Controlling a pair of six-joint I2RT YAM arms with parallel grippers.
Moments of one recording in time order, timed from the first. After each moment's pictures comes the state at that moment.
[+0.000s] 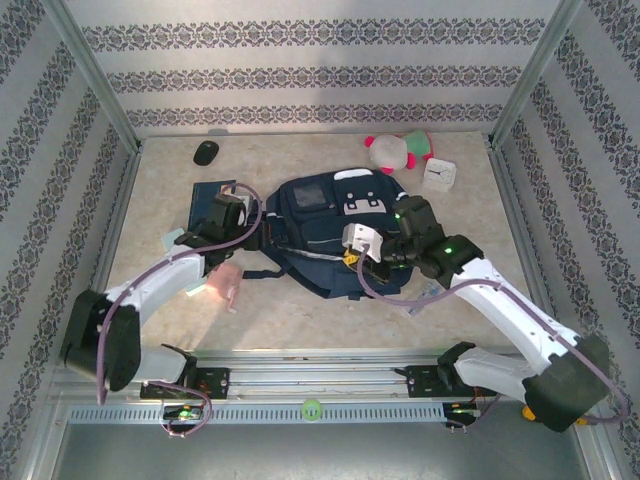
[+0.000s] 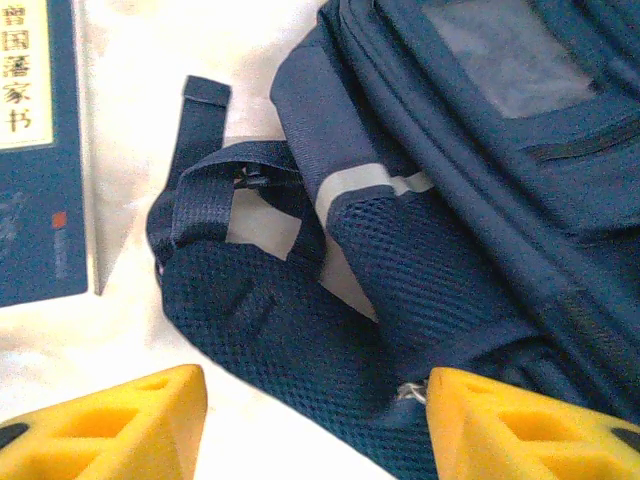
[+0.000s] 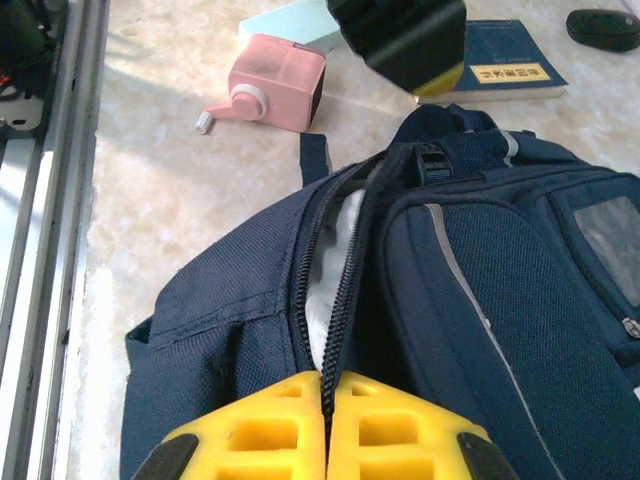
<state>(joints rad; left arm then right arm) -0.34 1.33 0.82 -0.27 -0.01 -0.33 0.52 1.13 0.92 -0.57 -0.61 -0.66</state>
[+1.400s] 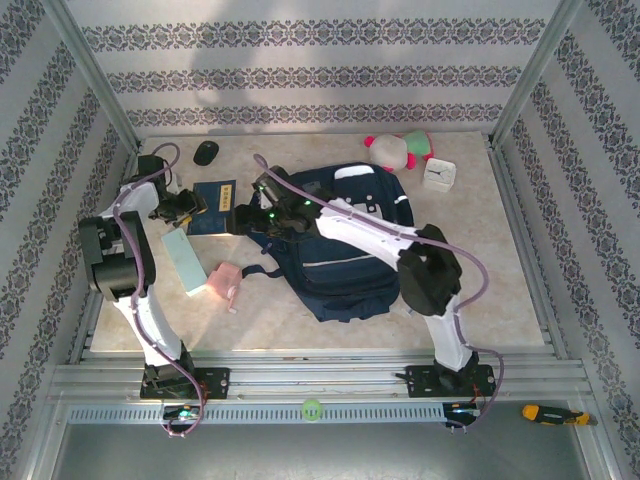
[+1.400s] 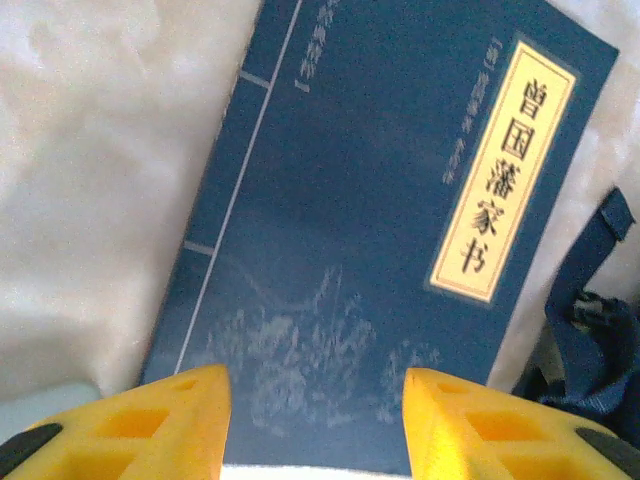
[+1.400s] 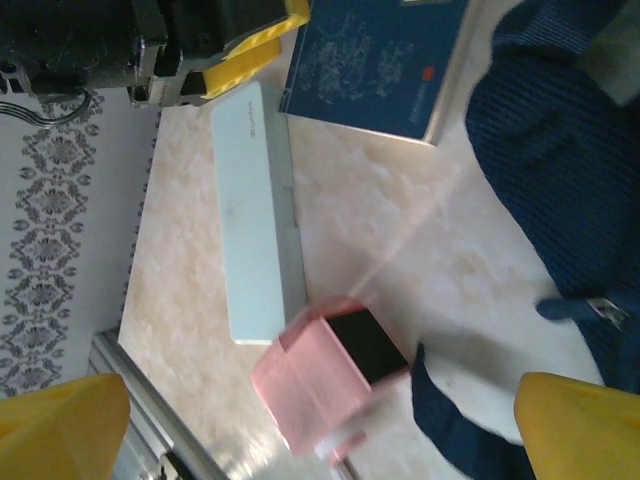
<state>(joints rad) 0.26 1.95 1.40 -0.65 0.35 -0.31 0.86 2.09 1.80 -0.49 -0.31 0.79</state>
